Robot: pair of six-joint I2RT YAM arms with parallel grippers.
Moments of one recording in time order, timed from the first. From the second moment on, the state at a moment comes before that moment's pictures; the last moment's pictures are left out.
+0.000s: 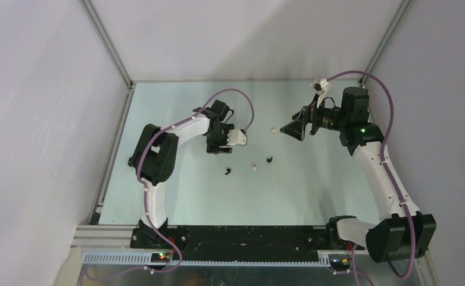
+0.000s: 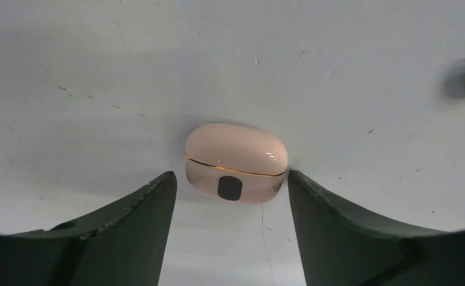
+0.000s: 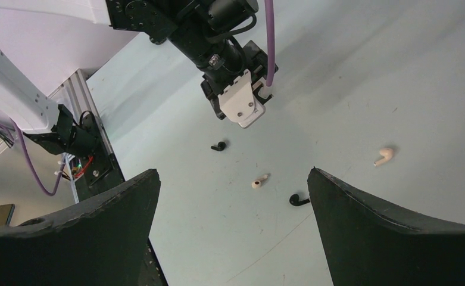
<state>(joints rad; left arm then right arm) -0.49 2.02 1.45 -0.73 0.17 1.17 0.11 1.19 1.14 -0.38 -0.92 -0.01</state>
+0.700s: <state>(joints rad) -0.51 2.00 1.43 -0.70 0.14 1.10 0.14 1.25 1.14 -0.36 -0.91 0.01</state>
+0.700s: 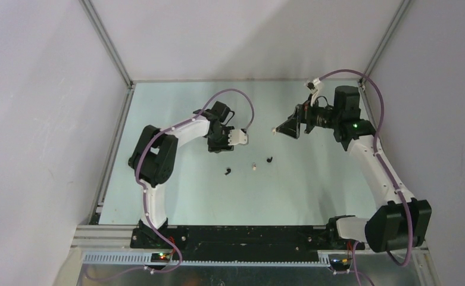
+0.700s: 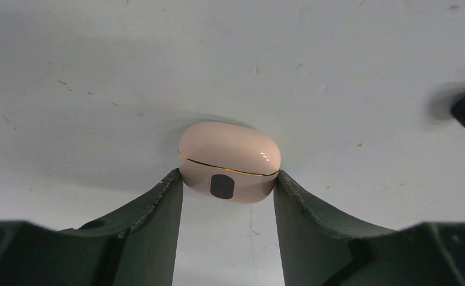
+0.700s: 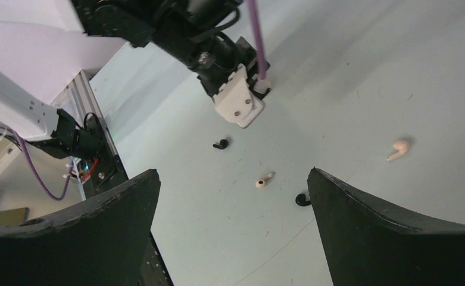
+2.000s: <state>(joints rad) -0.63 1.59 1.19 -0.45 0.37 0.62 0.43 1.84 1.25 -0.04 -0.89 0.53</state>
